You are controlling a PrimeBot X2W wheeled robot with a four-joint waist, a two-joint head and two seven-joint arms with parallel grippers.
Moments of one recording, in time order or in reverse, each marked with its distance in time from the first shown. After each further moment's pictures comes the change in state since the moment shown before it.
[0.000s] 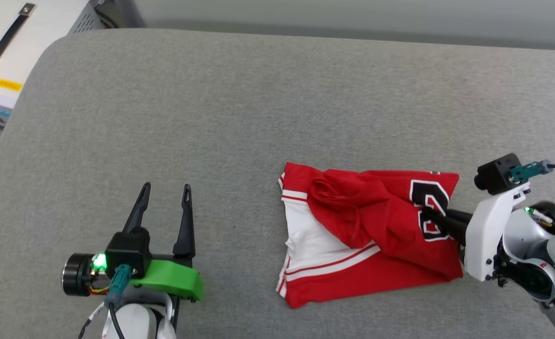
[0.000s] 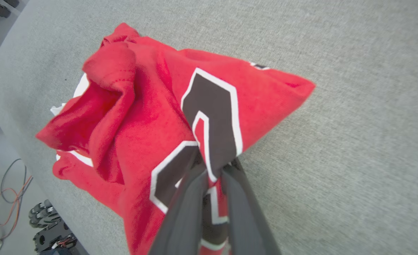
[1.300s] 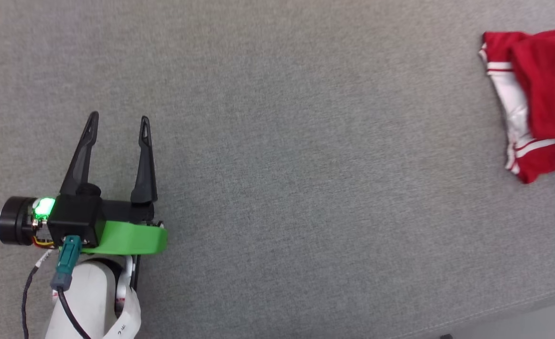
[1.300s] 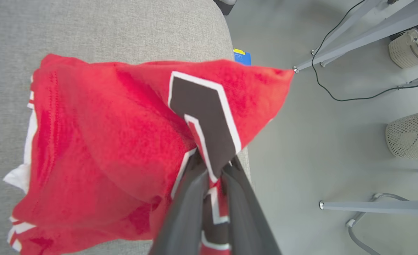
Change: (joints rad) left arm -0.100 0.099 0.039 -0.197 0.026 -0.005 0.000; right arm -0.358 -0.319 -0.213 0.308 -0.232 0.000 -0.078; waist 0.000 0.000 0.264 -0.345
